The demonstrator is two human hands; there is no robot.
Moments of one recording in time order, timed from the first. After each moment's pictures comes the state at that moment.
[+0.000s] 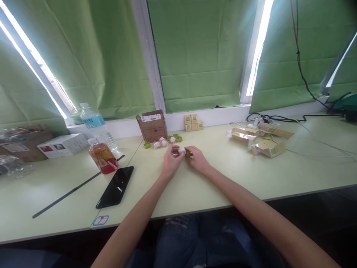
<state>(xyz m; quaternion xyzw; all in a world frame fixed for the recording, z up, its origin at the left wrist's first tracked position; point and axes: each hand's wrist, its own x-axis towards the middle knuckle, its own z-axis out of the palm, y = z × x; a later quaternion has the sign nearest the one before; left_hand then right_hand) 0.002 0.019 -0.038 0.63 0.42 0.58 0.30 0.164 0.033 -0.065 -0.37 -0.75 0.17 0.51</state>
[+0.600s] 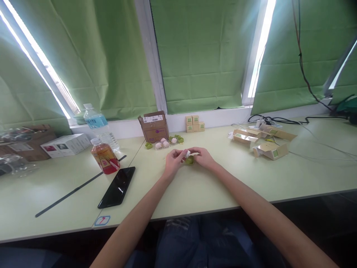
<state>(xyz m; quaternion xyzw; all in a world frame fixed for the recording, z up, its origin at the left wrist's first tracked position) 0.005 0.009 -0.031 0.58 0.41 0.56 0.42 0.184 0.027 -0.041 -0.39 -0.72 0.32 0.48</state>
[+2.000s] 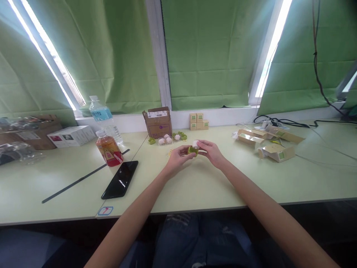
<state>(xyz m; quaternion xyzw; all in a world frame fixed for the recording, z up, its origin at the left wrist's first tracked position) -0.001 -0.007 -0.017 0.66 0.33 0.47 0.47 0.190 0.006 -0.012 -0.34 -0.49 0.57 0.56</state>
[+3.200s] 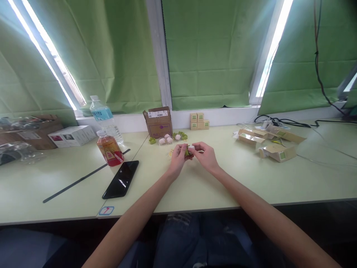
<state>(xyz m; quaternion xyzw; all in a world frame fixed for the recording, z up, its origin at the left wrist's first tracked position) 0.016 0.008 -0.038 0.49 0.29 0.61 0.54 0.155 -0.011 -0.022 -0.40 -0.60 0.34 0.60</state>
